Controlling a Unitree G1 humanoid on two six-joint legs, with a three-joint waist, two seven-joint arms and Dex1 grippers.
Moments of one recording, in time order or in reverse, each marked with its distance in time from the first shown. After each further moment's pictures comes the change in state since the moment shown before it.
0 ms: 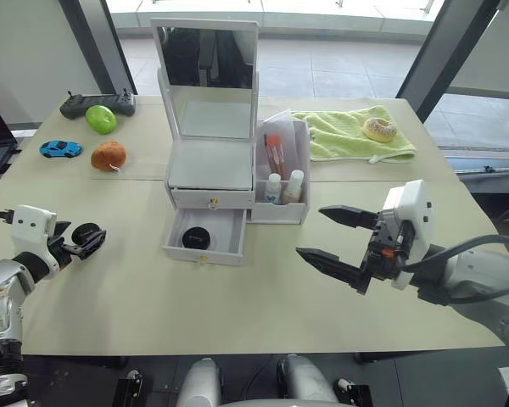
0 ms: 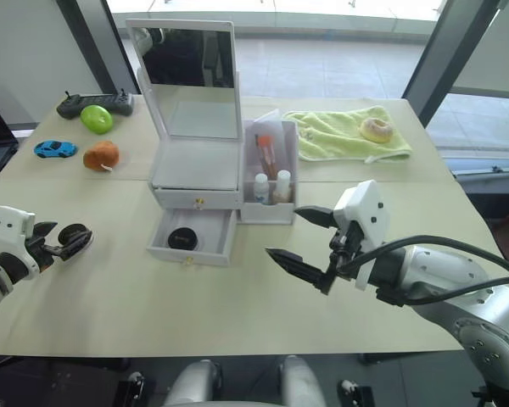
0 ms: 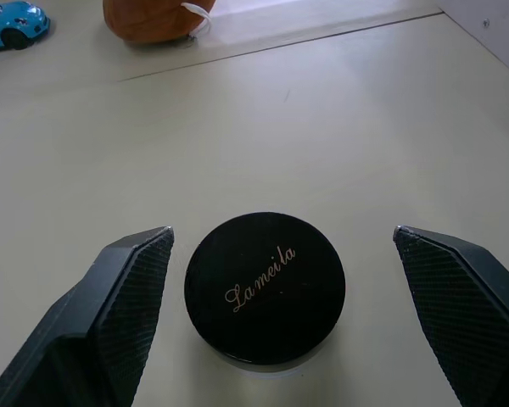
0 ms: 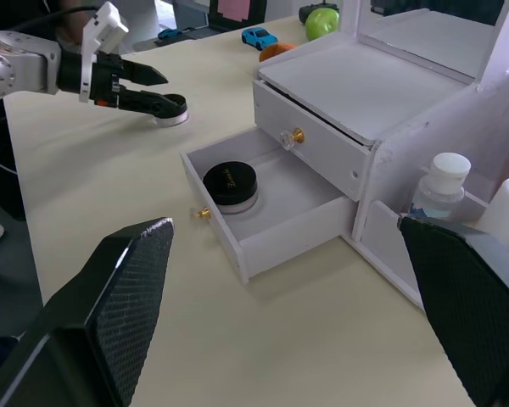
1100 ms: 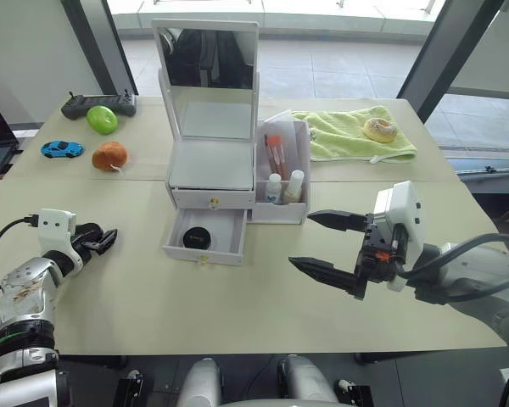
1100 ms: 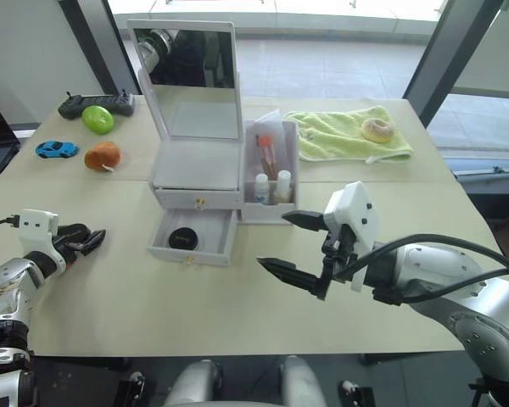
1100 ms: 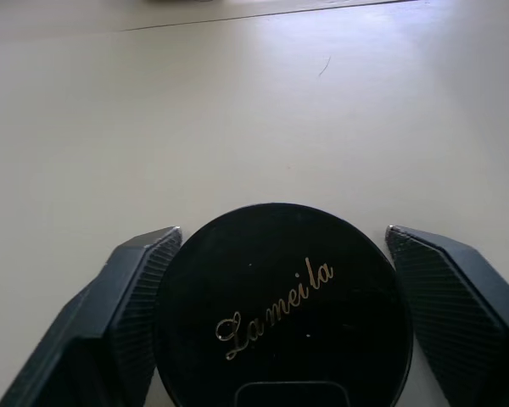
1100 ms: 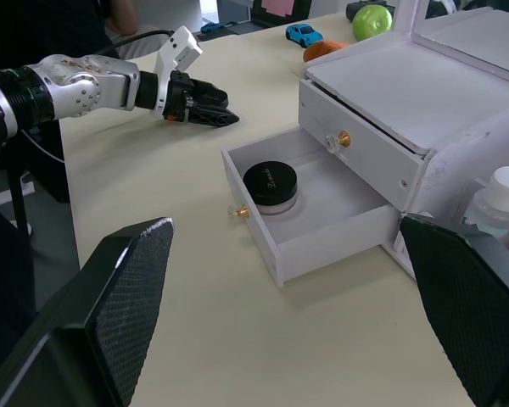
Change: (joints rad) left arm -0.167 -0.083 -0.063 0.281 0.063 -0.117 0.089; right arm -0.043 -0.009 0.032 0.012 0.016 0.017 0.072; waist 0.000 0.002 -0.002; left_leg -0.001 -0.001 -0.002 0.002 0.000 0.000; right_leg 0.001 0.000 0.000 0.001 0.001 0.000
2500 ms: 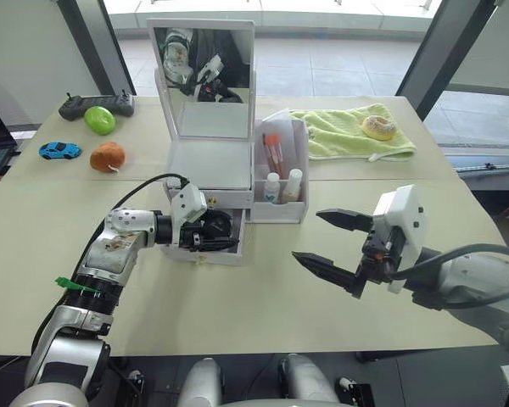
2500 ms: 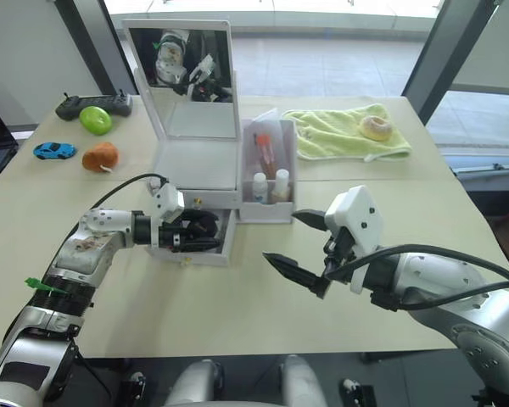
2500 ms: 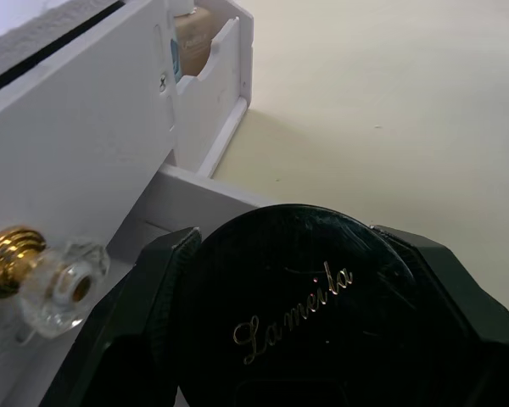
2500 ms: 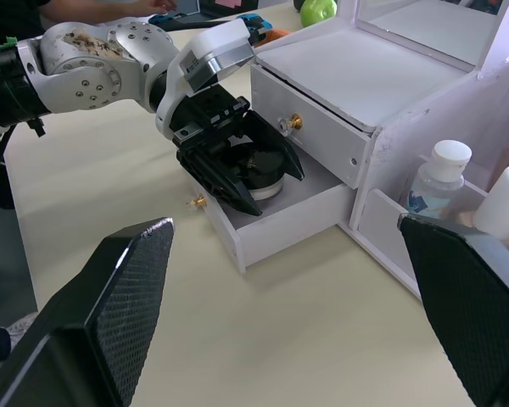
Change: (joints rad) left arm -0.265 -0.117 -0.520 -0.336 -0.031 0.050 -0.586; right arm 0.072 0.000 -0.033 -0.073 0.004 0.012 -0.166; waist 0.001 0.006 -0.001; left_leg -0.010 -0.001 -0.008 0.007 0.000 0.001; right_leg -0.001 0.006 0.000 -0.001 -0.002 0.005
